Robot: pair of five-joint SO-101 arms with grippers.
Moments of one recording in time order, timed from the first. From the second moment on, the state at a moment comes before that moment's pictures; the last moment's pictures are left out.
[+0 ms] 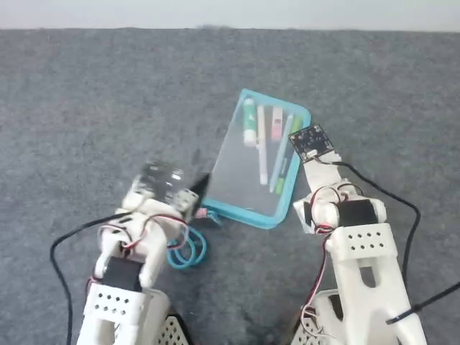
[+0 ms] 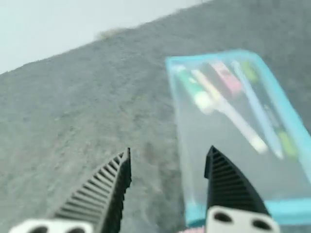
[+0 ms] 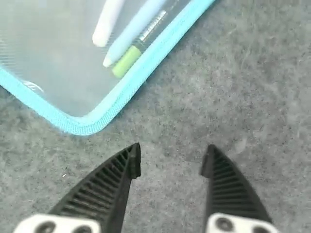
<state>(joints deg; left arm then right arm) 5.1 -80.4 84.9 38.1 -5.0 -9.9 -44.7 56.1 62.7 17.0</state>
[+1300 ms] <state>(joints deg) -6.5 -102.9 96.9 42.7 -0.4 0.2 -103.0 95.4 69.7 16.4</state>
